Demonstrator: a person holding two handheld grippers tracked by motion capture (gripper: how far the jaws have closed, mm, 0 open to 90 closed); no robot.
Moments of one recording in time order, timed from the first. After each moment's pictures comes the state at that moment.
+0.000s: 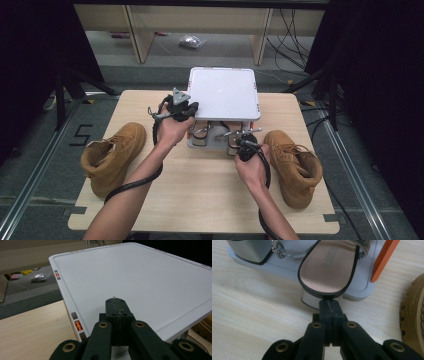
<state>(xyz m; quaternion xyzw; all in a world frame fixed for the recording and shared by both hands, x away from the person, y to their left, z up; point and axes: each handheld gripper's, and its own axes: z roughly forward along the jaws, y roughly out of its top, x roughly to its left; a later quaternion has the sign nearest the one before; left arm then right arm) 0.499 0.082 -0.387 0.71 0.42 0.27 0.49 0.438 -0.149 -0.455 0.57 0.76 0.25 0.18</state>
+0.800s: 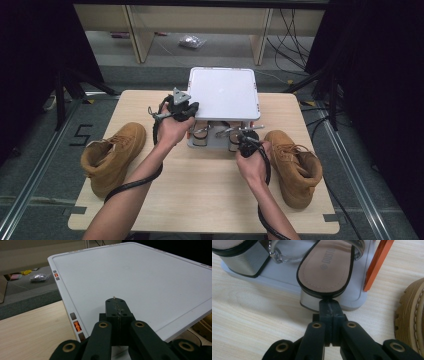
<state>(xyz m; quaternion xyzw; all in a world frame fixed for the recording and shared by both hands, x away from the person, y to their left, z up) 0.498 0.081 -0.386 0.72 0.42 0.27 0.49 0.449 -0.155 -0.454 0.58 0.75 0.26 0.19</state>
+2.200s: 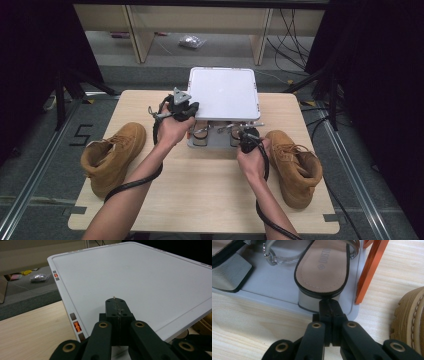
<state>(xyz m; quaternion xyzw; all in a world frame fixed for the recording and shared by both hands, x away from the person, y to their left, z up) 0.499 0.080 -0.386 0.72 0.42 0.27 0.49 0.470 -0.160 -0.466 0.58 0.74 0.26 0.22</state>
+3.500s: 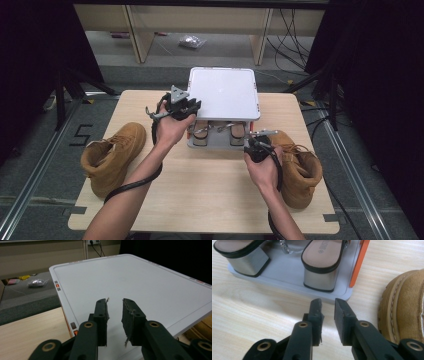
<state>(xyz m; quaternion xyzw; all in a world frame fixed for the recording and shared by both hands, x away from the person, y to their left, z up) 0.493 0.084 -0.374 0.70 0.41 0.27 0.52 0.429 -0.184 -0.449 0.56 0.74 0.30 0.20</state>
